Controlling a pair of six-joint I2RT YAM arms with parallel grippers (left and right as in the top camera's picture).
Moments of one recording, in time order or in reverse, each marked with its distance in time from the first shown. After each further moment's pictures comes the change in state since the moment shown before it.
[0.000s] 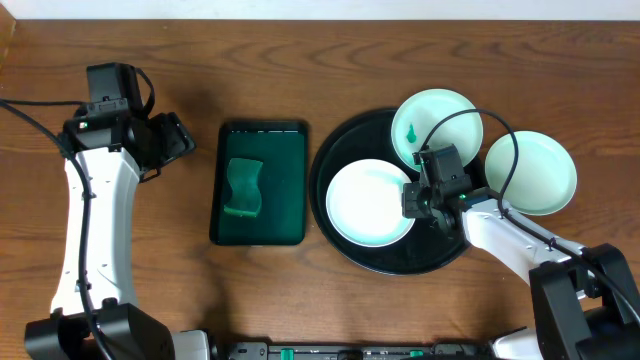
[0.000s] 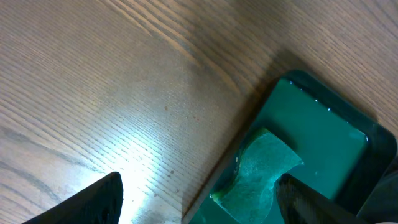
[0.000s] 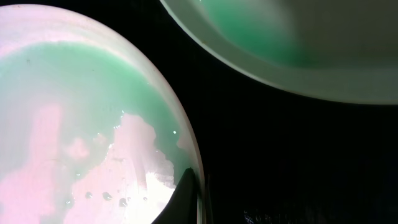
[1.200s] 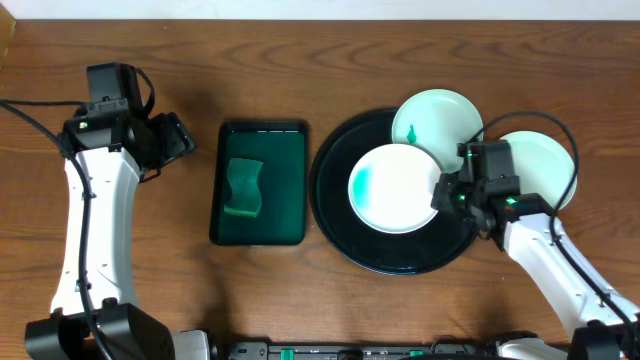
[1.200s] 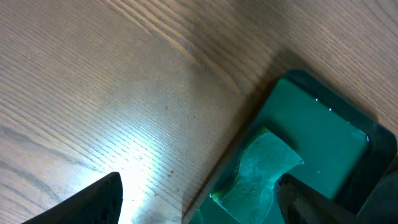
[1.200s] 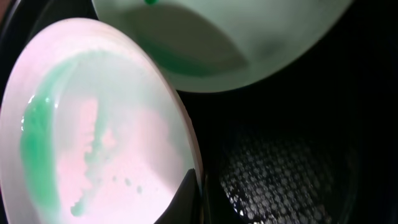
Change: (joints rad) left arm 0.000 0.000 0.000 -0.001 0.000 0.000; right arm -0.186 -0.239 0.001 -0.180 -0.104 0.089
